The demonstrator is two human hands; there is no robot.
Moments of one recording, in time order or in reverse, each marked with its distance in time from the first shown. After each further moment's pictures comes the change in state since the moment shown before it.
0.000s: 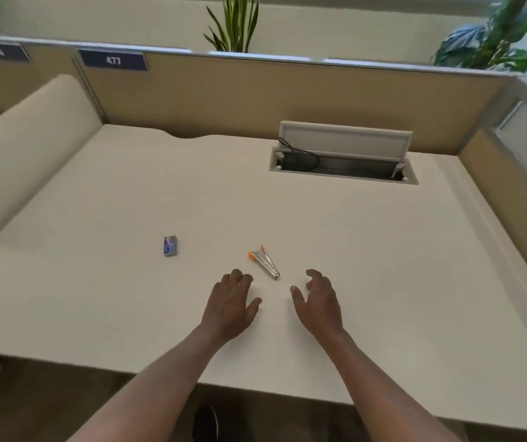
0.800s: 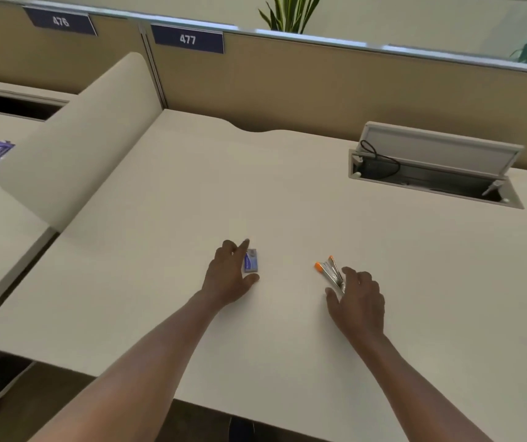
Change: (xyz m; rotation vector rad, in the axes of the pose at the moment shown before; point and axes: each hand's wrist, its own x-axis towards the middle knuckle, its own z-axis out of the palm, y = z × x) left_hand 0.056 -0.224 -0.070 -0.177 -0.068 -0.280; right_hand 0.041 -0.124 0.100 -0.420 0.066 -0.077
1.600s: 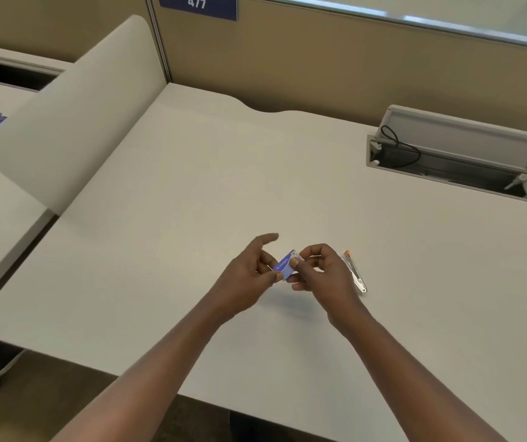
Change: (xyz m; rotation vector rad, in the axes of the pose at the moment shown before) left_hand -0.043 0.030 -0.039 -0.781 -0.164 -0.006; right_hand 0.004 -0.095 -0.009 1.122 -0.355 0.140
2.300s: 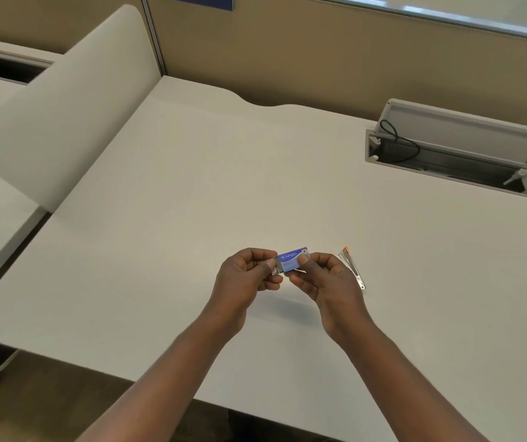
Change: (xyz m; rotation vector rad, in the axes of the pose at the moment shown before) left_hand -0.019 0.019 0.017 -0.479 0.228 -0.197; right_hand -0.020 -0.011 0.002 0.389 0.060 0.157
